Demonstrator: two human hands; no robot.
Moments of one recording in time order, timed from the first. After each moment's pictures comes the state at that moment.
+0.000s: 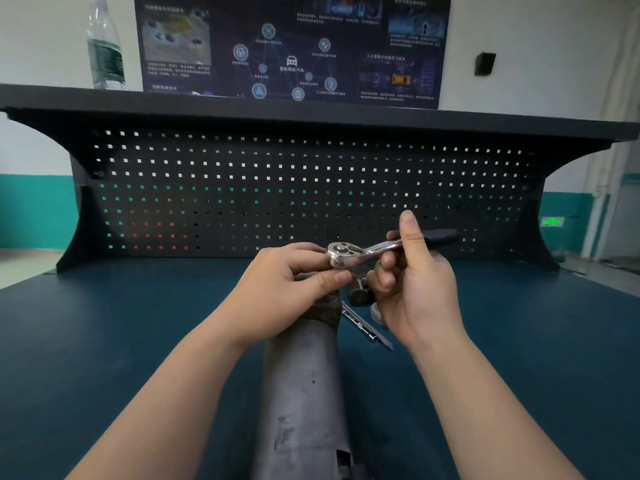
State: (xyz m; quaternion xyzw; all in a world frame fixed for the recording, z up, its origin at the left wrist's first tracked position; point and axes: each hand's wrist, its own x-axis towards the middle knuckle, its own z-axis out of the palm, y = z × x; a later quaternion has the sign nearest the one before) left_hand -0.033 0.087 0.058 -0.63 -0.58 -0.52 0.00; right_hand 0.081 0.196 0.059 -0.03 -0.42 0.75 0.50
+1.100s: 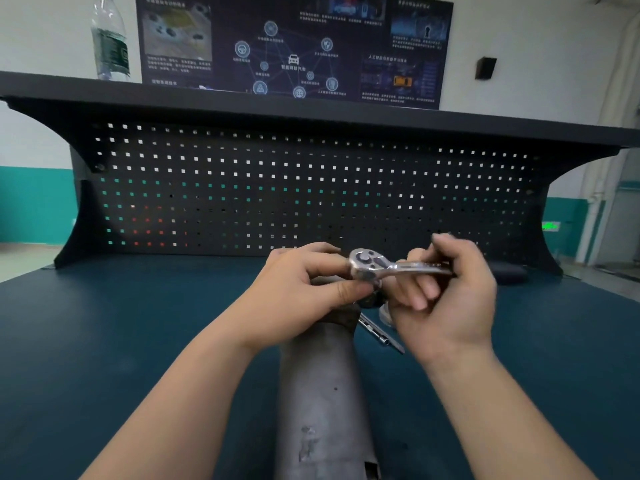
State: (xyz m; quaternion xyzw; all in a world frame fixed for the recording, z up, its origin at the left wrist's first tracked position) left_hand -0.038 0.080 0.060 -0.65 -0.57 -0.50 -0.04; right_hand 0.082 0.181 0.054 0.09 -0.39 0.77 0.50
